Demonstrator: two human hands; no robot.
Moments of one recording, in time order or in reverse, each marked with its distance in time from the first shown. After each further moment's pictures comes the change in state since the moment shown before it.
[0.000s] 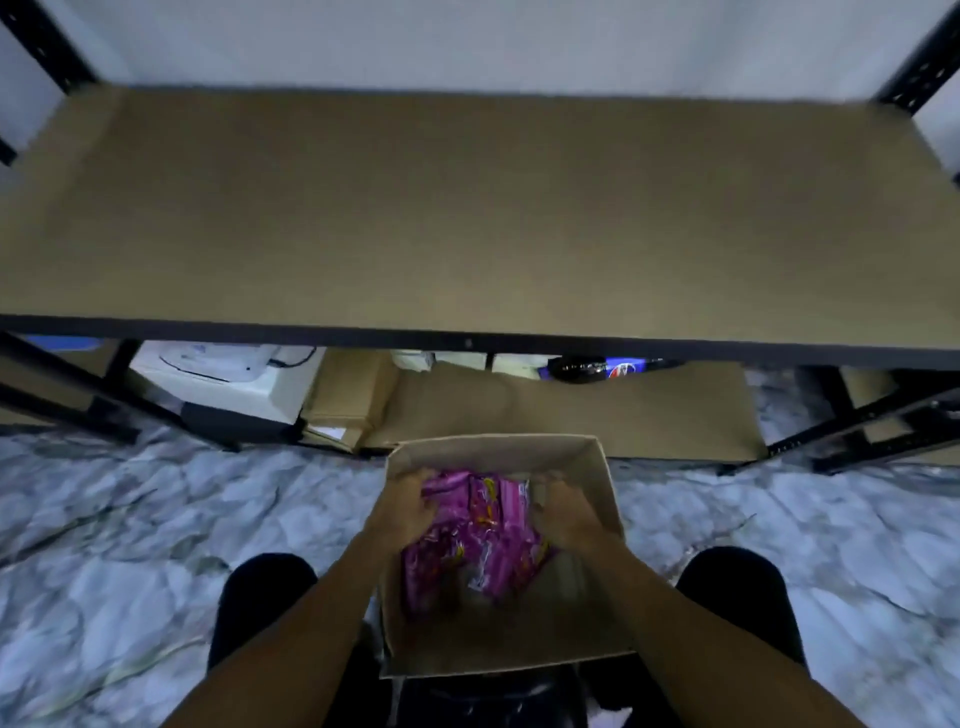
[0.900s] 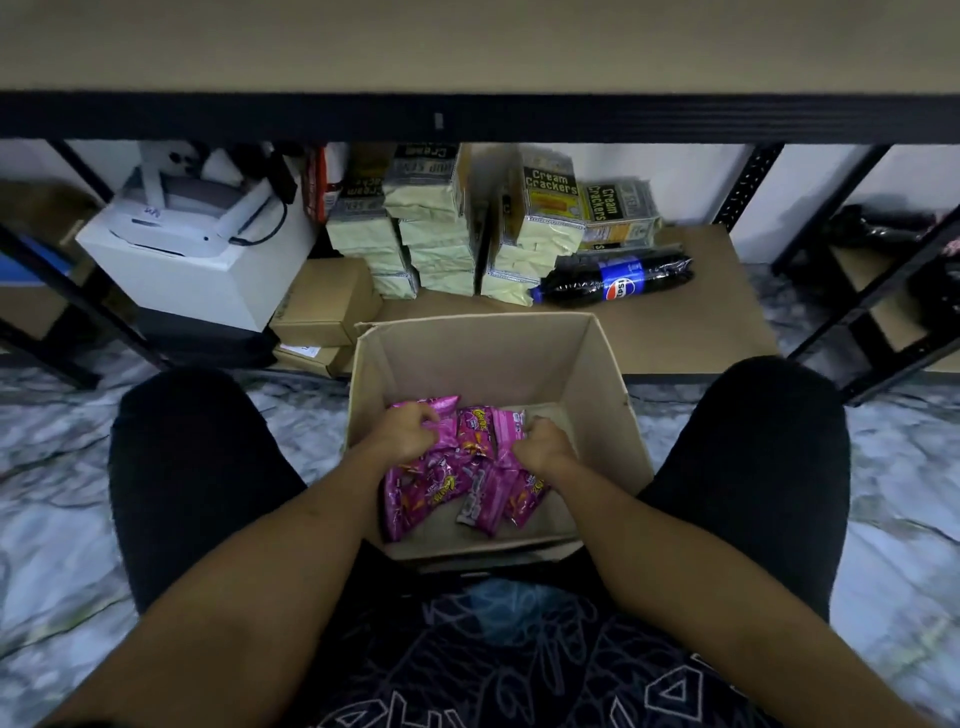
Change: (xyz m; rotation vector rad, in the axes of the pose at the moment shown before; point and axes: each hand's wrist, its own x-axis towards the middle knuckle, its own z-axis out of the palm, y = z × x) left_hand 0.069 -0.123 0.205 0.000 -0.087 -0.020; right_hand 0.086 0.130 0.199 0.292 0.113 0.147
